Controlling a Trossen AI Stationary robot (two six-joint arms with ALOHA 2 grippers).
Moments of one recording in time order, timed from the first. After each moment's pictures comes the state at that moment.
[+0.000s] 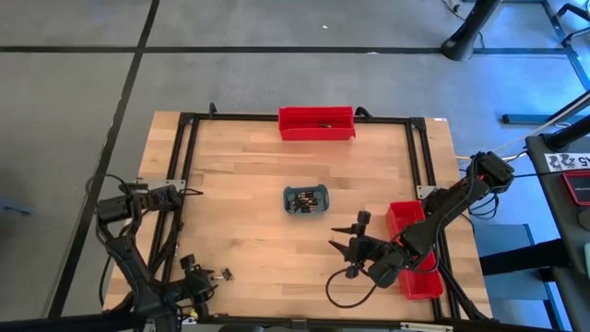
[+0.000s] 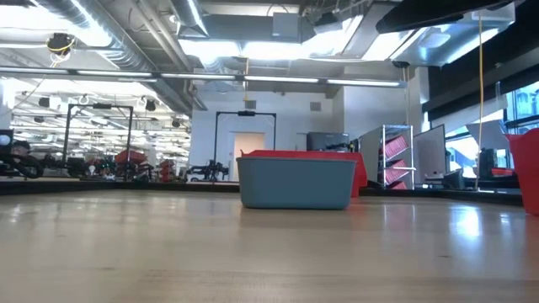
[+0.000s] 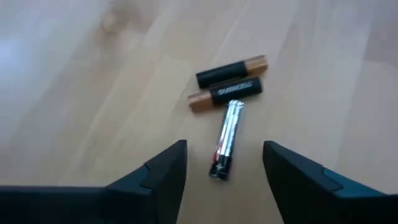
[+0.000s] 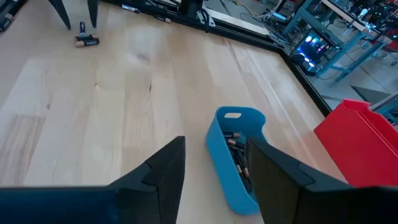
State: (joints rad) left arm -1.28 1.96 1.11 -0.86 -0.70 -1.72; right arm 0.73 1.52 0.95 -0.19 0.93 0.29
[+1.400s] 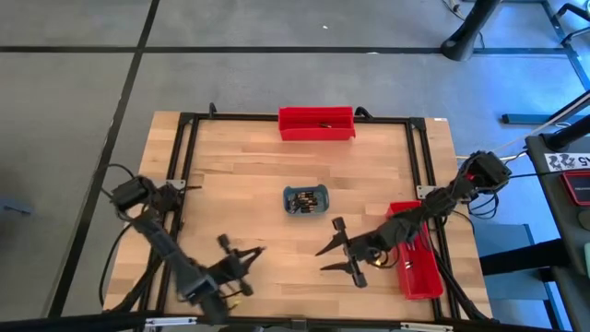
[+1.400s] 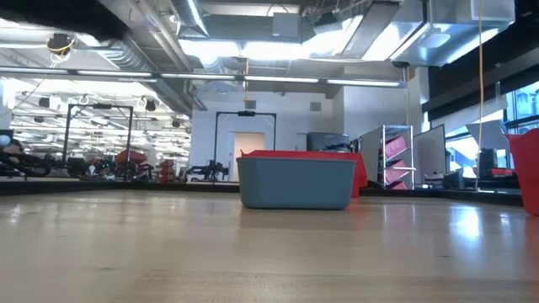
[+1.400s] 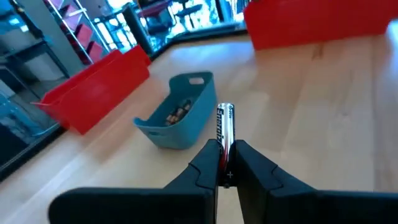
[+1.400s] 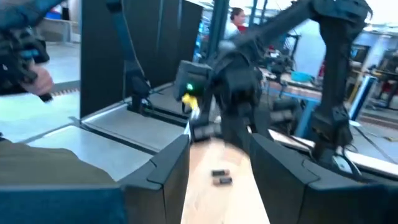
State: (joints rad) left arm -0.94 1.87 1.20 -0.78 -1.31 -1.17; right arm 0.56 1.54 0.68 0.92 0.18 -0.17
